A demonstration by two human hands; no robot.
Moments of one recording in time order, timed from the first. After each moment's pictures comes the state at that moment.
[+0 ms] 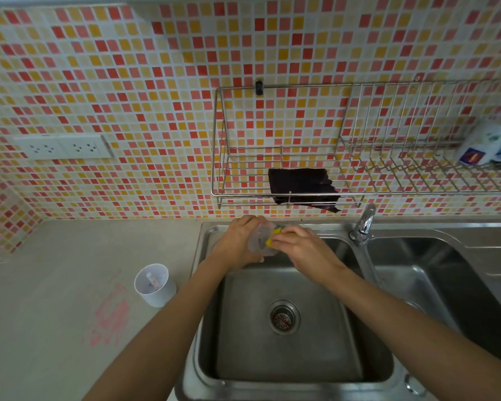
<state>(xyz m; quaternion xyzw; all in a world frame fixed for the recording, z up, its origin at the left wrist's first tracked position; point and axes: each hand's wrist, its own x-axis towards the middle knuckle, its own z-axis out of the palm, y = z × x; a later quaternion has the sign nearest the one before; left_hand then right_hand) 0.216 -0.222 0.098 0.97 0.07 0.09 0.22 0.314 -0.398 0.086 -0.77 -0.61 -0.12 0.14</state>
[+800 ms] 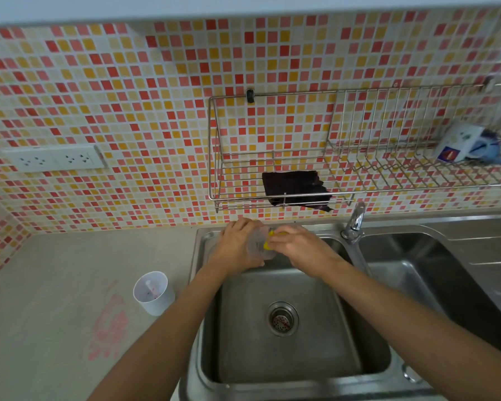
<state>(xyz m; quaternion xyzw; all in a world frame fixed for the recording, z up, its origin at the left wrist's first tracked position) 0.207 -0.219 0.094 0.97 0.07 0.13 0.21 0.311 -0.395 0.097 -0.78 -0.62 -0.08 0.07</state>
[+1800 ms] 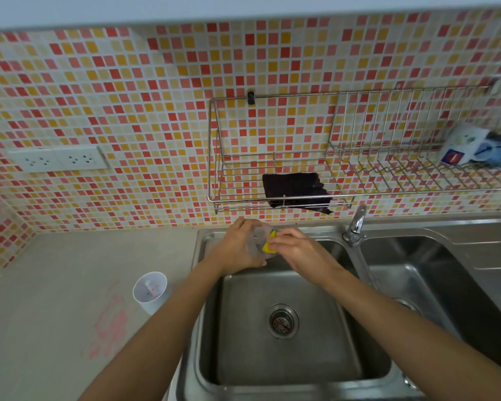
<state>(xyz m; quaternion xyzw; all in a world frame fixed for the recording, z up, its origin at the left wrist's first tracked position) 0.213 -0.220 0.103 0.95 0.06 0.08 0.30 0.308 -0.401 0.089 -0.77 -0.60 -0.10 0.18</state>
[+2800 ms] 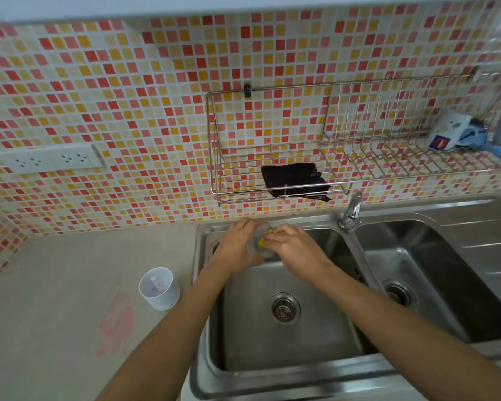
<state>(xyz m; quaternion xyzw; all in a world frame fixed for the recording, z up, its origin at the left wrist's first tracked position) 0.191 -0.221 0.093 0.97 0.04 0.12 0.22 0.269 -0.387 0.091 -0.82 -0.55 -0.11 0.12</state>
